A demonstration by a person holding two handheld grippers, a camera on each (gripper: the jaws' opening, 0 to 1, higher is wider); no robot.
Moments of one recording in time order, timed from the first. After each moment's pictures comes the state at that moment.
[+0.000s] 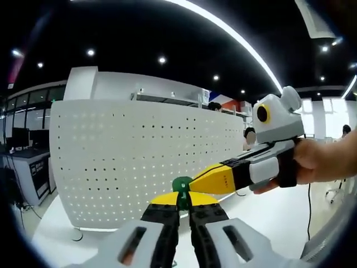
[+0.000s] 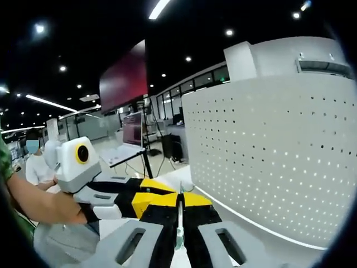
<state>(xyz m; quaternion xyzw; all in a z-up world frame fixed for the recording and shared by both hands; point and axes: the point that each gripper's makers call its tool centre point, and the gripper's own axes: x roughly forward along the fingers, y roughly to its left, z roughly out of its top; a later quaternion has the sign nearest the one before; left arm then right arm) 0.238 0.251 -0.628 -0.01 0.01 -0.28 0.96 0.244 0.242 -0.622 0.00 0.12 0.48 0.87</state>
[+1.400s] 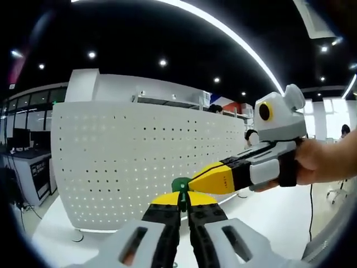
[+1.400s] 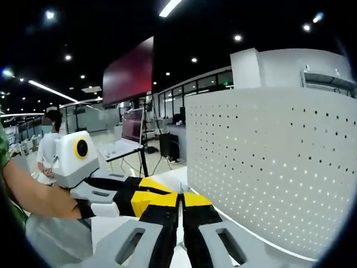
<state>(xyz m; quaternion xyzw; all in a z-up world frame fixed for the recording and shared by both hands) 0.239 0.254 -0.627 -0.02 0.00 -0.28 0.96 0.244 0.245 -0.617 -0.04 0.09 0.48 0.87</state>
